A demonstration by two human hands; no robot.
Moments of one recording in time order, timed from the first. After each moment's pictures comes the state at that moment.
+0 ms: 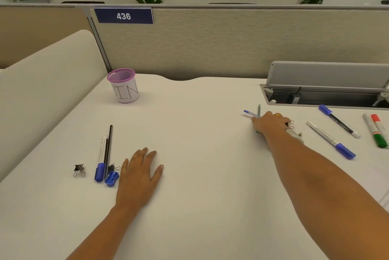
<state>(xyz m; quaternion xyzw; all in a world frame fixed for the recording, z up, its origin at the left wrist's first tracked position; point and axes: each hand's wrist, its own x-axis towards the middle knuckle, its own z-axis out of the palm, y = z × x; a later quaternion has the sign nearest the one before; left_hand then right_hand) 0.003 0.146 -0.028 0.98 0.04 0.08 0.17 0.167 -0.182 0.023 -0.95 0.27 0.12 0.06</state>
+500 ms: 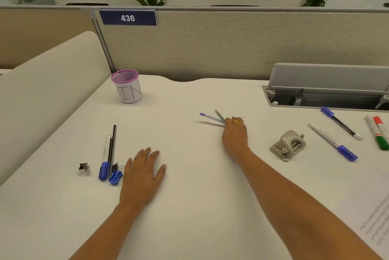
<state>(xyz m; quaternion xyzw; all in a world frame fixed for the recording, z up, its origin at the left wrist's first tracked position) 0.003 0.145 -0.027 0.98 0.04 0.08 0.17 0.135 -0.093 -0.017 -0.99 0.02 -0.08 0.10</state>
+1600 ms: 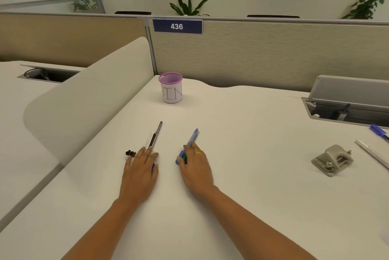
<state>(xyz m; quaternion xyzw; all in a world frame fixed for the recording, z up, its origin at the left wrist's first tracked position) -0.035 0.240 -0.017 0.99 0.07 0.12 0.09 0.026 0.090 -0.022 -0.92 -0.16 0.02 0.35</state>
